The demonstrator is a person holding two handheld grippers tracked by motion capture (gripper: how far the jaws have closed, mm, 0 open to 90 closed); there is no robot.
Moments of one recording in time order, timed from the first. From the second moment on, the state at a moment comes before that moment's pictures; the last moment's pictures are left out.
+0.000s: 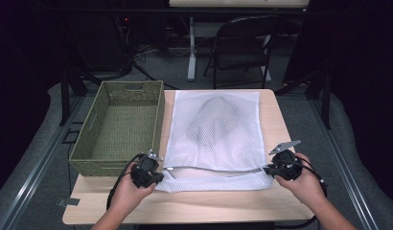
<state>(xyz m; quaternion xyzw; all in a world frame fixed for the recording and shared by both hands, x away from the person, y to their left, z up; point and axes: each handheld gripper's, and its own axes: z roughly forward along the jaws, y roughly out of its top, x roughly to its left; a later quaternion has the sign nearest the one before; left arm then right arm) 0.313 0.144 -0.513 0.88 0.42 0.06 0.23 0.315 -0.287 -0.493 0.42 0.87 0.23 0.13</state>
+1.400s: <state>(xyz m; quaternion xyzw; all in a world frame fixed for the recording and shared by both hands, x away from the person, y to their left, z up) 0.297 0.152 -0.526 0.84 0.44 0.07 0.30 0.280 -0.292 -0.506 0.46 0.82 0.31 0.16</state>
